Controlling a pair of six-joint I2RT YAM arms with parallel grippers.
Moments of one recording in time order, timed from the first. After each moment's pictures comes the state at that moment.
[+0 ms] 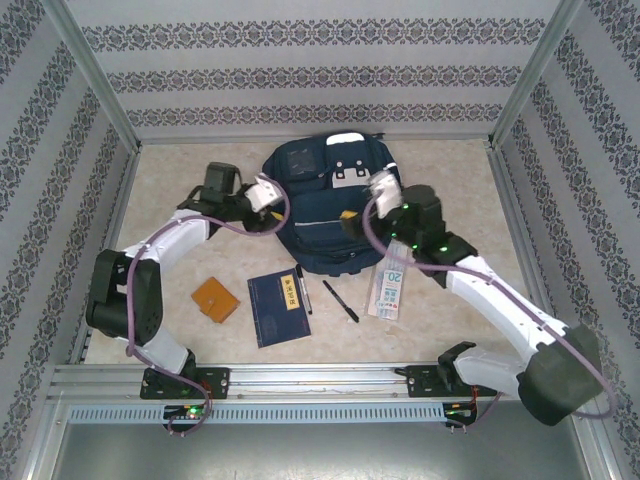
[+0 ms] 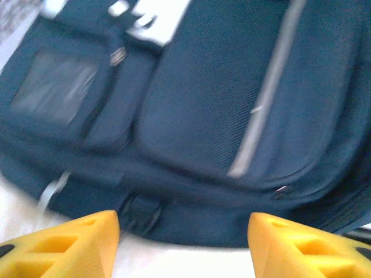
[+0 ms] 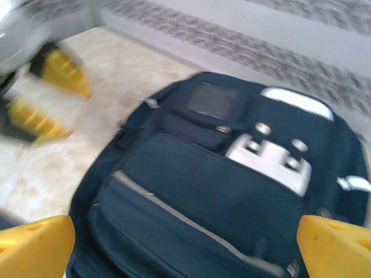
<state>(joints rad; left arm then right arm) -0.25 1.61 1.09 -0.24 0.52 0.75 0.42 1.14 0.85 -0.11 -0.15 0.00</state>
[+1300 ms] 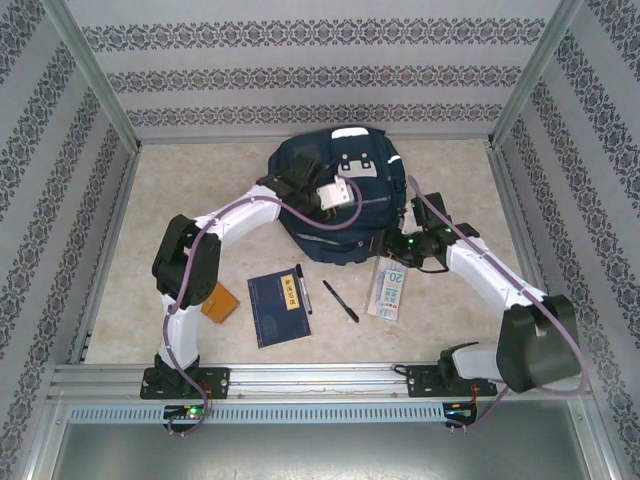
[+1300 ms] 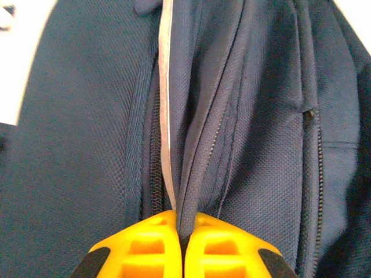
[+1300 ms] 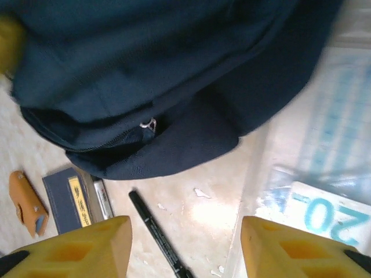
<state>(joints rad) -0.55 2.02 1.67 -0.55 0.30 0.64 0.26 1.34 0.87 -0.59 -0.44 0.54</state>
